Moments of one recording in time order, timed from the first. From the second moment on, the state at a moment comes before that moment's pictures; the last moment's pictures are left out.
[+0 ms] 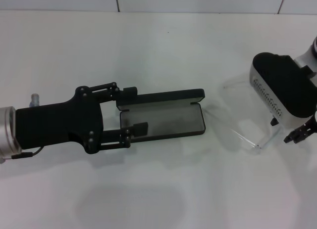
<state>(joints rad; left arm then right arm) -0.27 -2.09 1.02 0.93 1.60 1.73 -1.28 0.84 2.03 -1.59 -1.12 -2.72 -1.64 1.60</state>
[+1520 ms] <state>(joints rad) -0.28 -2.09 1.02 0.93 1.39 1.73 -1.28 0.39 2.02 -1.03 -1.52 -2.05 -1.84 1.50</state>
